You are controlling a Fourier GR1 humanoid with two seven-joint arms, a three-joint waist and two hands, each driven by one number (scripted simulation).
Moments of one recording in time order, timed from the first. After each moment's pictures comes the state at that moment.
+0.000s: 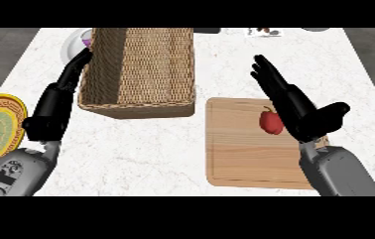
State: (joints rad) left arm -0.28 0.55 -0.32 -1.53 0.19 0.39 -0.07; right arm -0.31 -0.35 0.30 -1.56 -0.34 -0.06 0.07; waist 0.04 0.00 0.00
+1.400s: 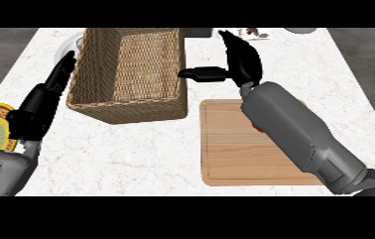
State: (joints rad) left arm -0.25 0.61 -0.25 -1.48 0.21 0.23 -0.05; right arm -0.95 -0.26 0.67 -0.82 0.38 -0.42 0.51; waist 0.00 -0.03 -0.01
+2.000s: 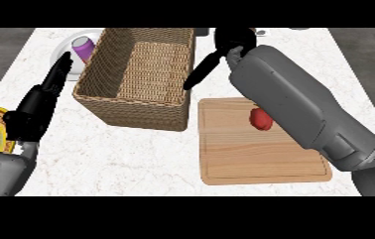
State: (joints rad) left arm -0.24 0.61 -0.23 -1.47 0.21 0.22 -0.06; right arm -1.19 -0.29 0.68 -0.86 0.20 0.34 0.95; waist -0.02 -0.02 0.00
